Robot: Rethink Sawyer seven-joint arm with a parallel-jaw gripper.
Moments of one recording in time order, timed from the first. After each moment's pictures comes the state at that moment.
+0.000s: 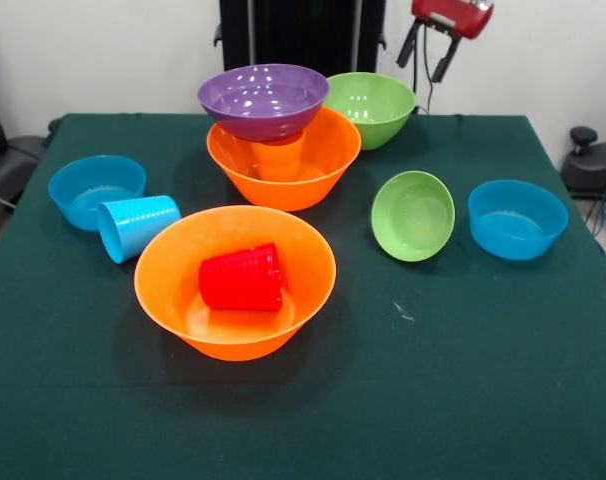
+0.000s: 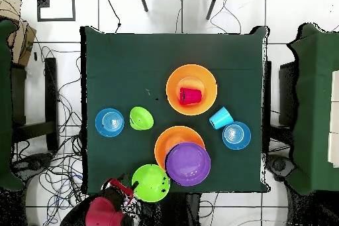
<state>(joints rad) 0.64 -0.61 -0.45 2.27 0.25 -0.11 2.39</state>
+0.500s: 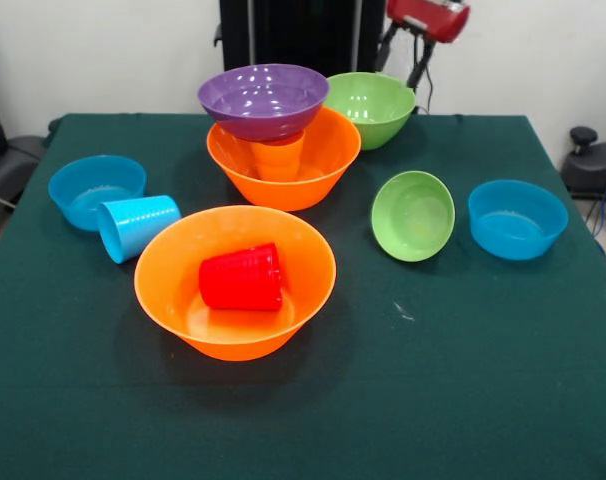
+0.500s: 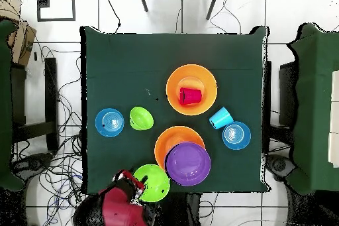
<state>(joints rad) 0.41 -0.66 -0.41 2.27 0.20 -0.11 2.39</state>
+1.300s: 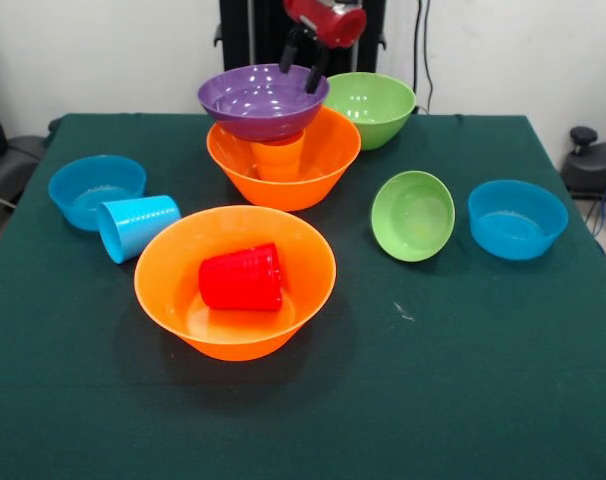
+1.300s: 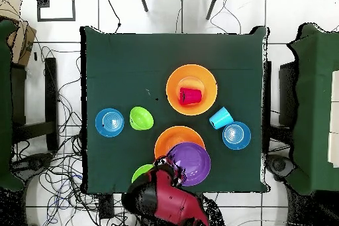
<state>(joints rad) 0.06 -0.70 -0.41 2.20 0.09 -0.02 2.39</state>
